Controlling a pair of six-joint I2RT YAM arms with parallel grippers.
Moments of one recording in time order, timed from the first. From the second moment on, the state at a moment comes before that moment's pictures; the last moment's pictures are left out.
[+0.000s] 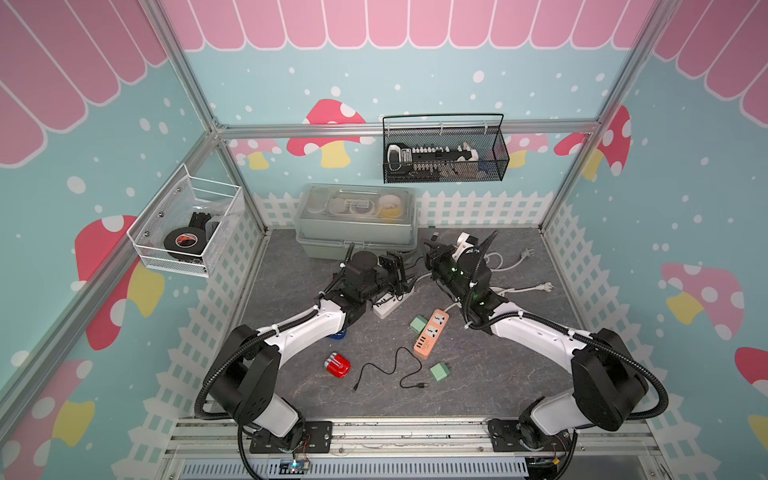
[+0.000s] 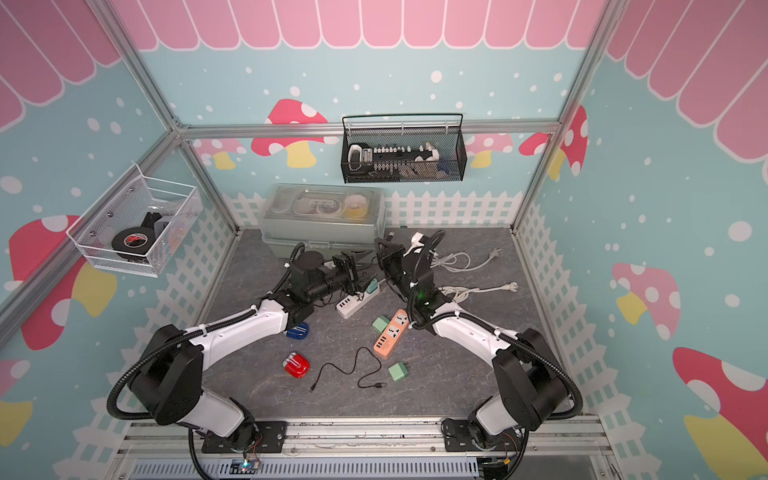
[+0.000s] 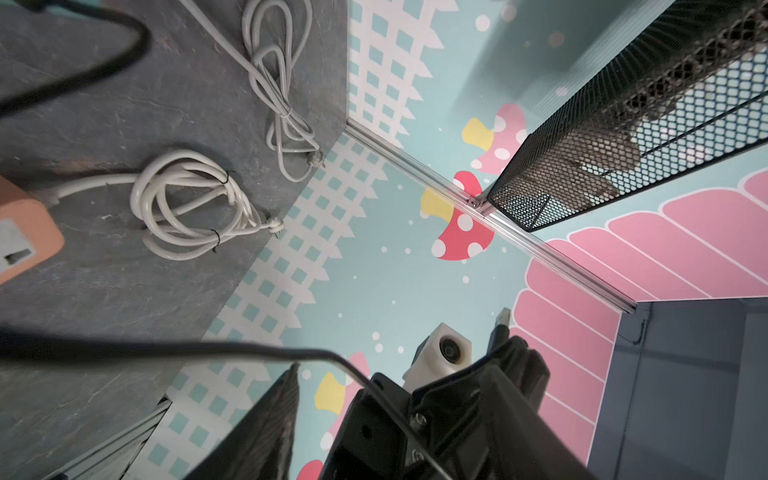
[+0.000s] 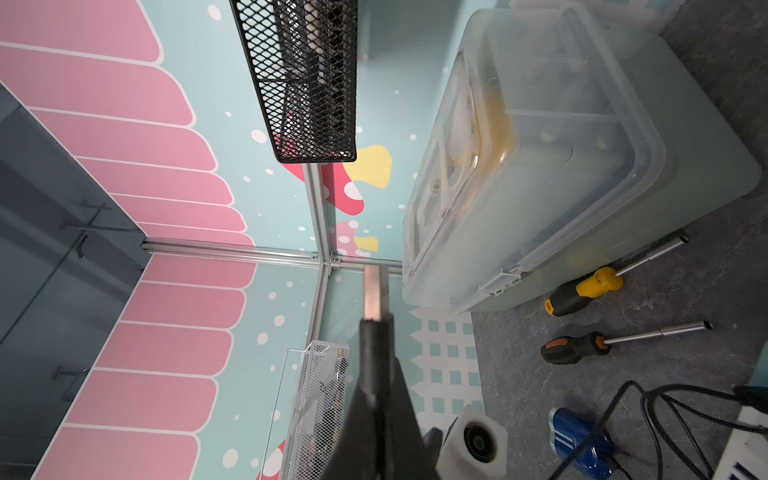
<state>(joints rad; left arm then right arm) -0.60 1.56 0.99 0.40 0.30 -2.01 0.62 1.49 0.94 0.58 0.11 1.46</state>
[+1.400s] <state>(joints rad) -0.47 1.53 1.05 0.39 0.53 -1.82 0.53 1.44 0.93 0.28 -0.27 1.80</state>
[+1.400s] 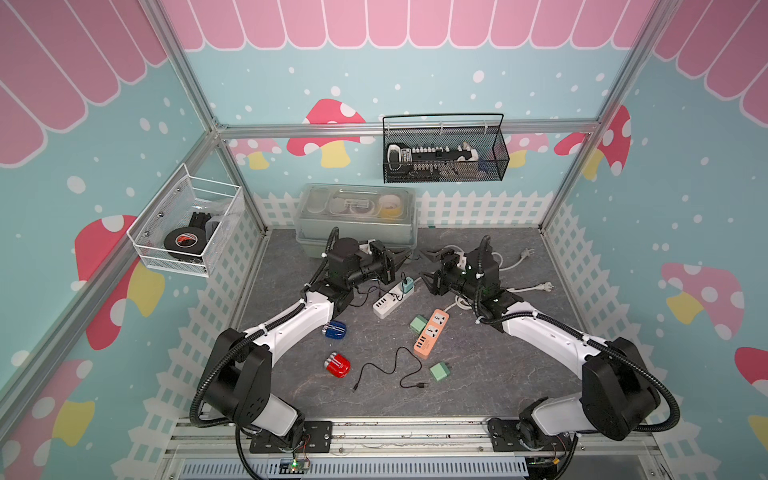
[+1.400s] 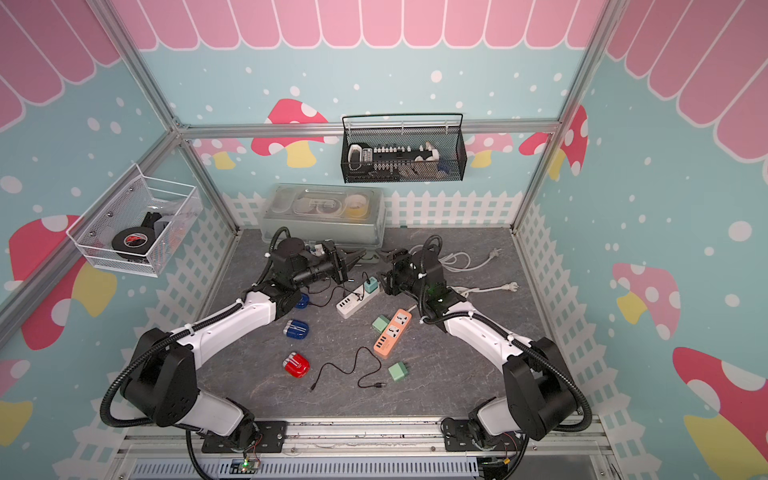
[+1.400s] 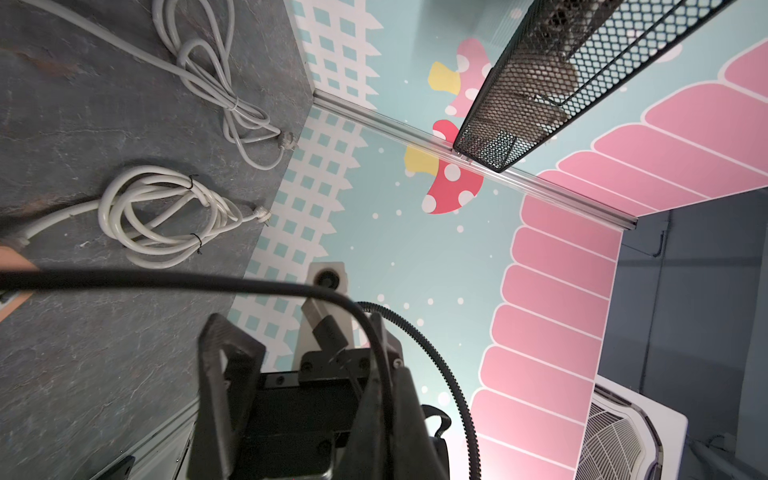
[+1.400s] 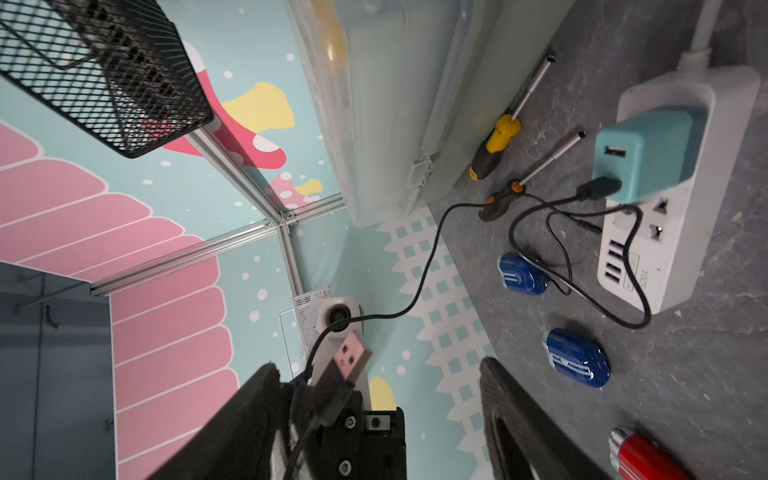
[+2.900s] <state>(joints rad) -0.54 1.54 1.09 0.19 0.53 -1.72 0.53 1.46 0.92 0.40 -0.12 1.92</state>
